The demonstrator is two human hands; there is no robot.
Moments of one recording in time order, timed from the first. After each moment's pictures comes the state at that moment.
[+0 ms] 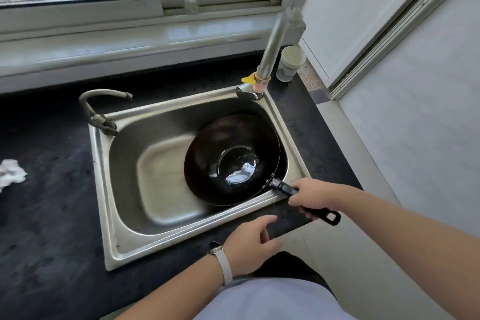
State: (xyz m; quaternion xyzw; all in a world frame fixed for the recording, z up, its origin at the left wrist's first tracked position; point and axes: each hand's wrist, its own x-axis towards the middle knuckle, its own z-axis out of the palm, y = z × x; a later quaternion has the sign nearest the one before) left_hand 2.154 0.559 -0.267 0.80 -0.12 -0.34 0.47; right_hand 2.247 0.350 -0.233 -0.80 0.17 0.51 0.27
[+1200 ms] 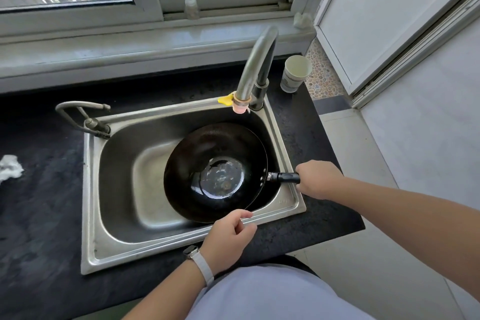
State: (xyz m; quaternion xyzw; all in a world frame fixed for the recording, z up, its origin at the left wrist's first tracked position) left_hand 2.193 0.530 -0.273 0.80 0.08 -0.26 0.54; right_hand 2.338 0.293 -0.254 -0.94 -0.12 0.31 -0.09
